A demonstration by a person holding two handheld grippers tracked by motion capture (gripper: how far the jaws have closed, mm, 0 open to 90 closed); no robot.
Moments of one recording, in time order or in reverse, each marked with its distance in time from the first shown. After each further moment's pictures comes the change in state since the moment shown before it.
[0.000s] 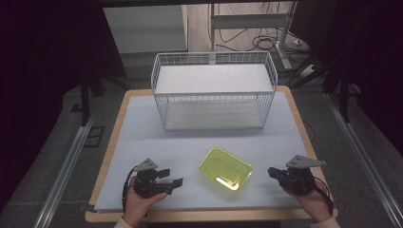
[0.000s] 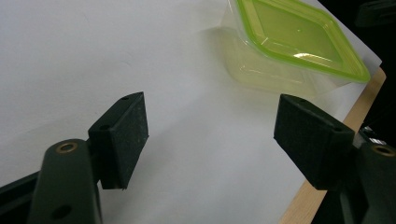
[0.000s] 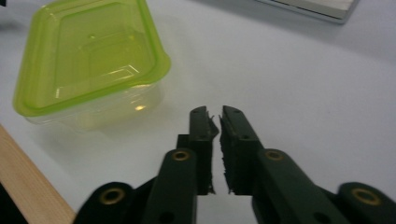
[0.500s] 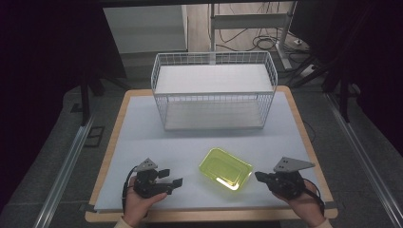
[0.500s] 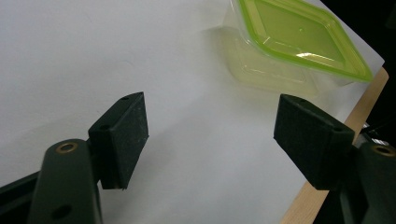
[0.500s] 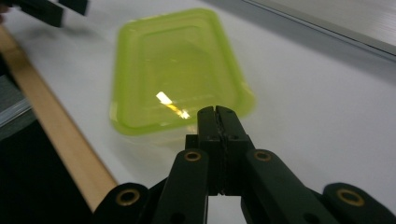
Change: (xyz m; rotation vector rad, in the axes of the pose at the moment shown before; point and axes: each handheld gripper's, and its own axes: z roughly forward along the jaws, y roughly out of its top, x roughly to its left) left arm 0.000 -0.001 0.000 0.000 0.007 -0.001; right arm 0.044 0.024 -0.002 -0.006 0.121 -0.097
